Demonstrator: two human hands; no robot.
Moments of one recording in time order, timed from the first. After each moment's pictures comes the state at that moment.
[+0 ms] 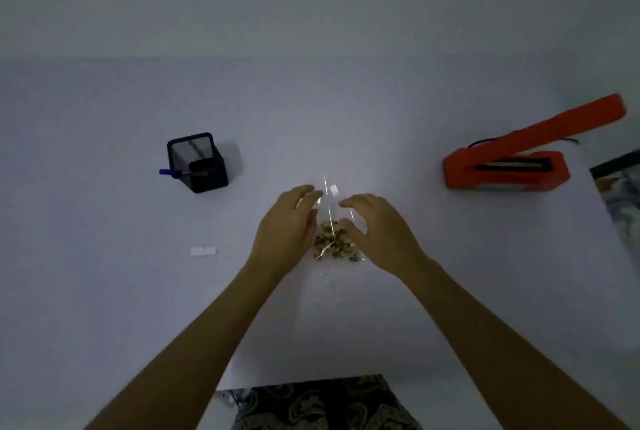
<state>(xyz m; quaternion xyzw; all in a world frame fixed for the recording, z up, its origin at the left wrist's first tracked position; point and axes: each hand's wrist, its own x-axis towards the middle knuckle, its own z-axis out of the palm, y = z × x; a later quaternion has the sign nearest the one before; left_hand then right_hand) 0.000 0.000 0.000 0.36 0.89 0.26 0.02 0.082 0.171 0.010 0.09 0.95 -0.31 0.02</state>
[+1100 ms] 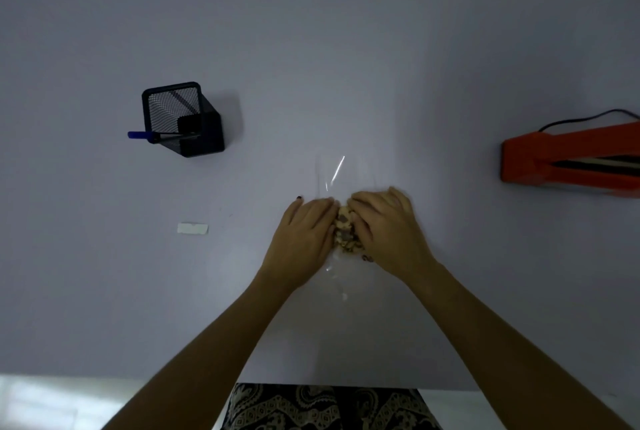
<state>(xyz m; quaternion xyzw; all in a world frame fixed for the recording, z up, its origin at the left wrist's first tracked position) 0.016 0.006 -0.098 0.38 0.90 0.20 0.07 0.067 0.184 -0.083 0.01 0.98 -0.20 0.02</state>
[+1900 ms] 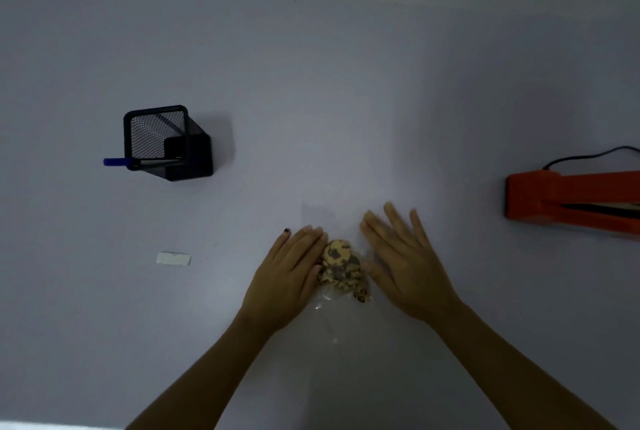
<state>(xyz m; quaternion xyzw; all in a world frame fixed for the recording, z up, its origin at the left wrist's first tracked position) 0.016 -0.006 -0.111 0.36 0.90 0.22 0.13 0.075 0.227 -0.091 -0.06 0.98 -0.17 0.08</state>
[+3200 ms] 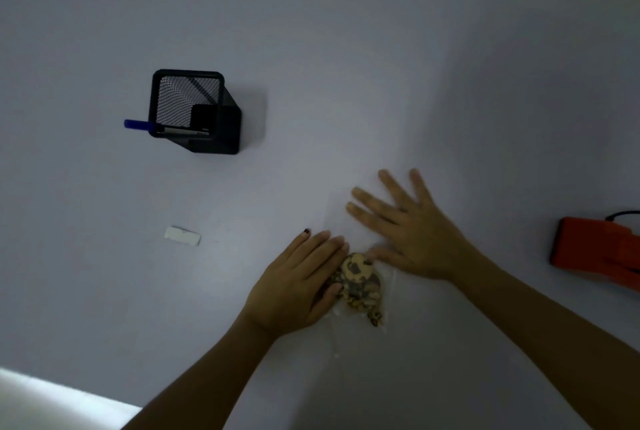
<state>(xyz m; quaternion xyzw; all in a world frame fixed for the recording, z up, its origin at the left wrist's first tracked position) 0.018 -0.003 -0.117 0.38 0.90 0.23 0.06 -0.023 0.250 -0.108 -0.32 0.93 -0.02 0.15</state>
